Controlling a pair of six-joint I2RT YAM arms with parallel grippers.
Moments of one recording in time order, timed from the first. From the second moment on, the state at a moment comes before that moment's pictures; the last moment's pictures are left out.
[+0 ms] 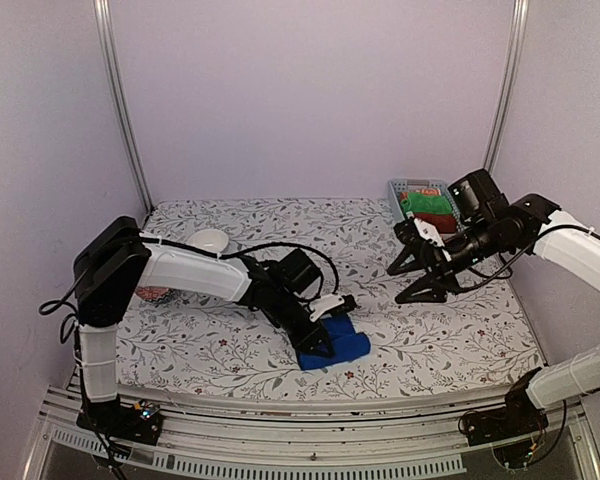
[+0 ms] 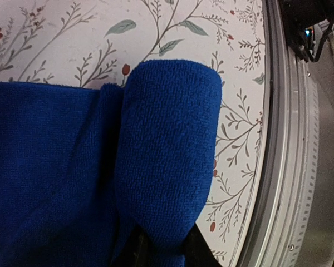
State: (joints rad) left arm -0.99 2.04 1.31 -0.36 0.47 0.05; right arm 0.53 1.28 1.19 -0.86 -0.83 -0.82
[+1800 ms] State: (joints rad) left arm -1.04 1.31 0.75 -0.21 -0.01 -0.19; right arm 0.97 1.92 1.28 -0.72 -0.35 -0.81
